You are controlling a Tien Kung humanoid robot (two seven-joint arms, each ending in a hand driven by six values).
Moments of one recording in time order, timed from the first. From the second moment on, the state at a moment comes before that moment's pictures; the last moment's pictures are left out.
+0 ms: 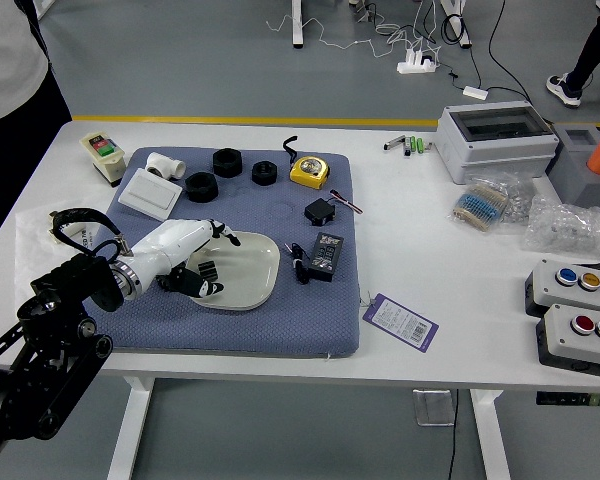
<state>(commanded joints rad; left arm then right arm) -0.41 0.18 -1.22 -1.21 2.27 -0.18 -0.12 0.08 -0.26 0.30 0.24 0.57 -0.31 0.04</state>
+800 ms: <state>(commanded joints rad) -0.45 0.29 -1.32 -1.16 2.27 -0.38 -0.09 0.08 -0.25 0.29 0.23 0.57 -0.30 0.04</state>
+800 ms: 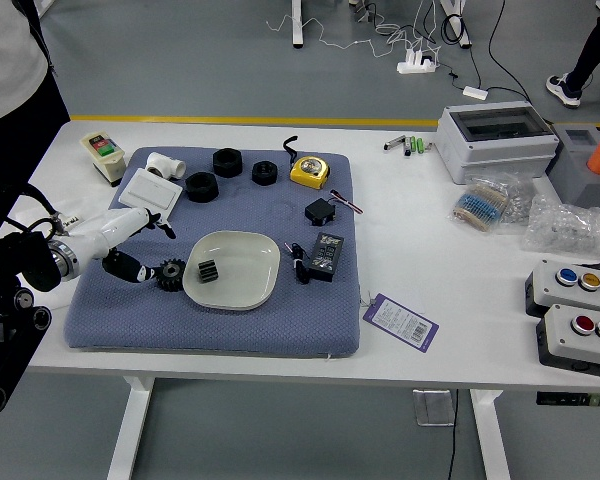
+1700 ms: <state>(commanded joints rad) -0.46 0.27 -1.23 -1.05 2.27 -0.34 -0.08 0.08 -0.25 0.29 0.24 0.56 -0.30 0.04</state>
